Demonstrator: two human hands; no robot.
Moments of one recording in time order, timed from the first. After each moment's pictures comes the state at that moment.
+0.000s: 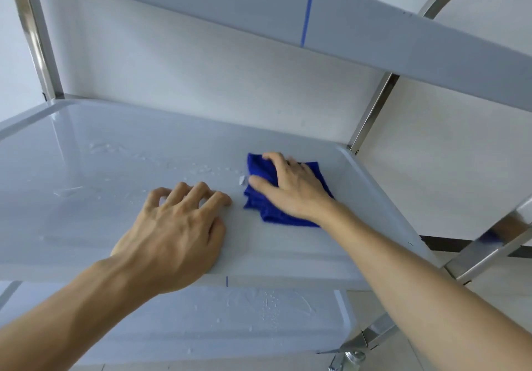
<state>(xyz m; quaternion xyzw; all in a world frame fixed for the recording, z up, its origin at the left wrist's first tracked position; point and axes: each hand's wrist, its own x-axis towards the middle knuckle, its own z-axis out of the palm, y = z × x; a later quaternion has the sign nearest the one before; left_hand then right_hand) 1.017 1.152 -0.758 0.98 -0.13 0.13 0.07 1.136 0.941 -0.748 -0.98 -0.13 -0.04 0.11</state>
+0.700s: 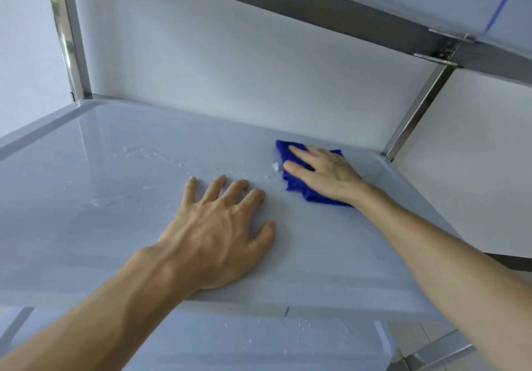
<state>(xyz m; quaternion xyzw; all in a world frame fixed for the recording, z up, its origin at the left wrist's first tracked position) 1.052 1.172 -0.759 0.98 -0.14 0.06 0.10 1.204 0.948 -0.744 -0.99 -0.11 -0.01 0.04</state>
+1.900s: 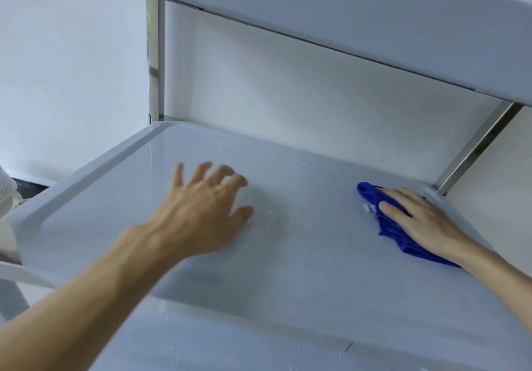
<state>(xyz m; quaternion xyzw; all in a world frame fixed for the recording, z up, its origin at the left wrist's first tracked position) 1.068 1.267 -0.743 0.99 -0.05 0.11 0.10 1.177 0.882 -0.741 -0.99 -0.07 -0.04 0.11</state>
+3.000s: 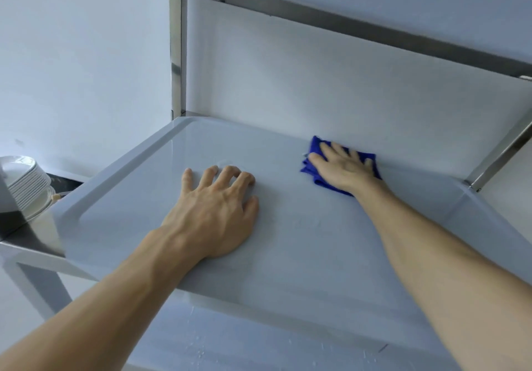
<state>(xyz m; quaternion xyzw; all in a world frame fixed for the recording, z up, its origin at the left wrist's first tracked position) 1.070 1.284 -0.766 0.99 -0.01 0.11 0.12 1.254 1.069 -0.745 -1.00 -0.07 0.00 0.04</state>
